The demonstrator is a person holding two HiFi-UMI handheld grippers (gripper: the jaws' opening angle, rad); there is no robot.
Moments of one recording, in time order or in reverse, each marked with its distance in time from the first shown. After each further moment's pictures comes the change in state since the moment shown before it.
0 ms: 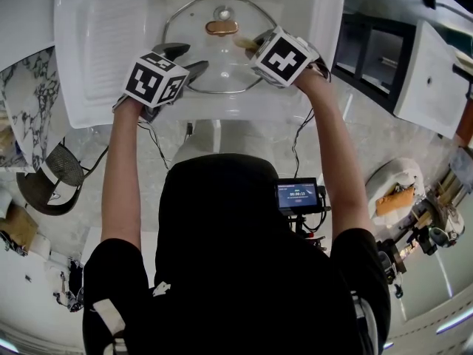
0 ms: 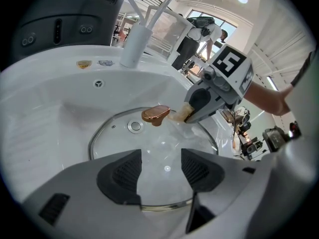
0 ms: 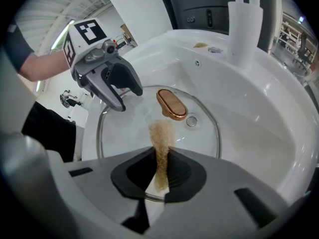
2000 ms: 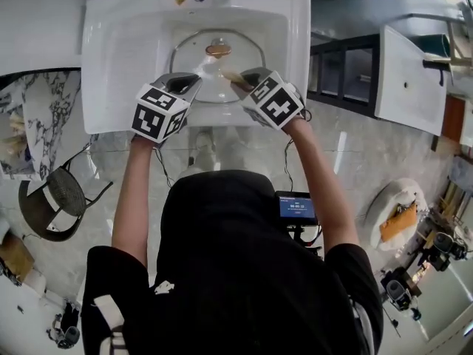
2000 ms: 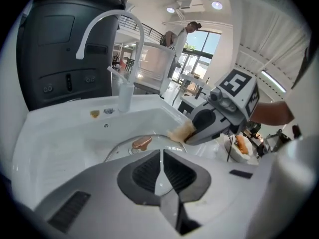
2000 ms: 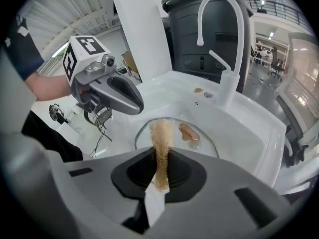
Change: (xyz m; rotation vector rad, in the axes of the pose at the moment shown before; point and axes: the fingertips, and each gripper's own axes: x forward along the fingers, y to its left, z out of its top) left arm -0.097 -0.068 0.028 0.098 -0.257 0.119; right arm -0.083 0.086 0.031 0.072 -0.327 -0.148
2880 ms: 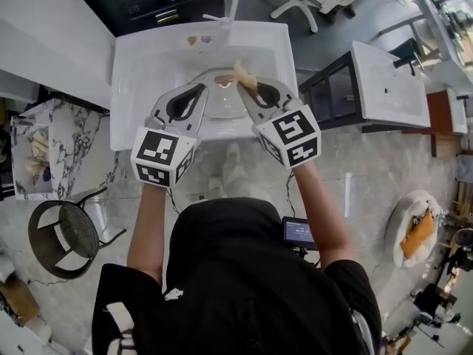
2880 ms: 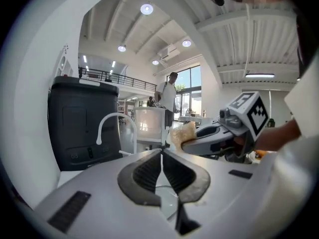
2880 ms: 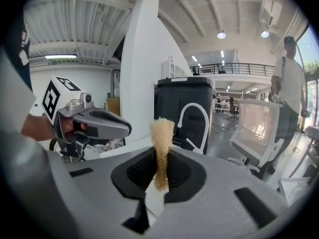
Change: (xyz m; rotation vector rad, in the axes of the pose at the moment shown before) left arm -0.190 -0.083 0.099 0.197 -0.590 0.163; right arm -0.184 0.082 0.120 0.011 -0.621 -0.426
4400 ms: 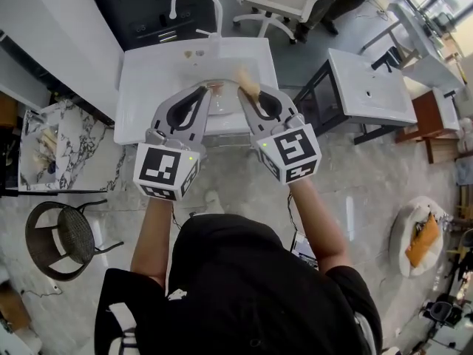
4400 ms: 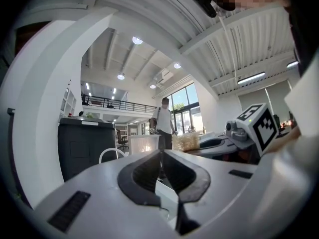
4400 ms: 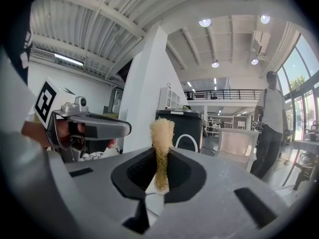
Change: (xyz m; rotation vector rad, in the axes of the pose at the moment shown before) left arm -0.107 -0.118 0.089 0.108 -0.286 0.069; right arm -0.155 0.057 0.056 -0.071 -0.273 -0.121
